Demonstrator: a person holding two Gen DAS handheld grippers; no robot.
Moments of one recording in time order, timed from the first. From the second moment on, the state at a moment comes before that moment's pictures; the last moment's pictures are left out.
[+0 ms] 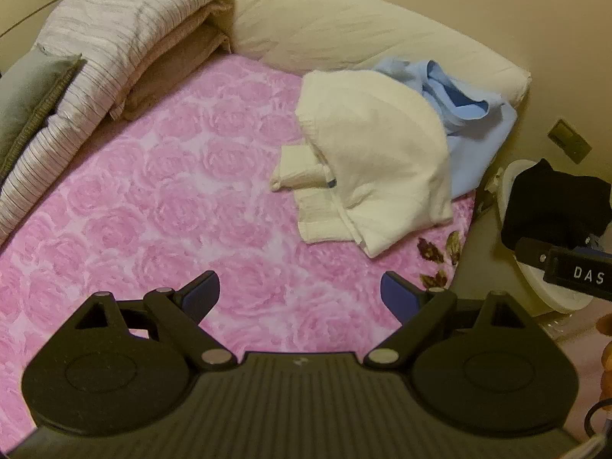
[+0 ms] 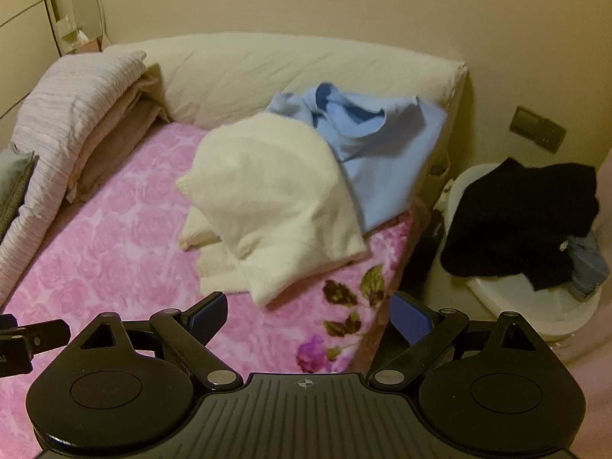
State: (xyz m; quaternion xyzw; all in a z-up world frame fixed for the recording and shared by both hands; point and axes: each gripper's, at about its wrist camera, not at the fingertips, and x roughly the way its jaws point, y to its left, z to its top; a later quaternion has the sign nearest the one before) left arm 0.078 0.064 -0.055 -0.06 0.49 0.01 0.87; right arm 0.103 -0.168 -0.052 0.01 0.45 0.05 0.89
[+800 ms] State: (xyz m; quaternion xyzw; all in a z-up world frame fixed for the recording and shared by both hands) left arm 0.261 0.057 -0.174 -0.12 0.53 0.00 0.84; right arm 0.284 -0.194 -0.174 -0.01 0.48 0.10 0.87
